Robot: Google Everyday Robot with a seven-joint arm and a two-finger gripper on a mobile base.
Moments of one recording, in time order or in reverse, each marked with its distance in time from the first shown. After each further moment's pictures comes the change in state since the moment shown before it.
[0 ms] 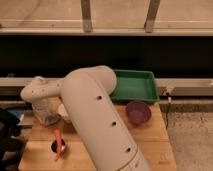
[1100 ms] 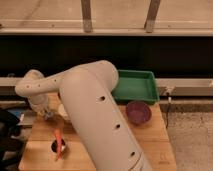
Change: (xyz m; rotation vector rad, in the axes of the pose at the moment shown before) arm -0.014 -0.015 -0.071 0.051 -0.062 0.054
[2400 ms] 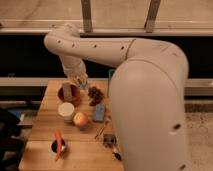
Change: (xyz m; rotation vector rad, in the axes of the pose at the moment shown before) arm 0.102 -0.193 -0.189 0.178 0.070 0.470
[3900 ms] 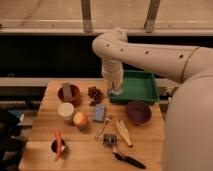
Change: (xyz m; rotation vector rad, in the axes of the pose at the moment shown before) arm 0.057 -0.166 0.029 -0.025 0.001 0.377
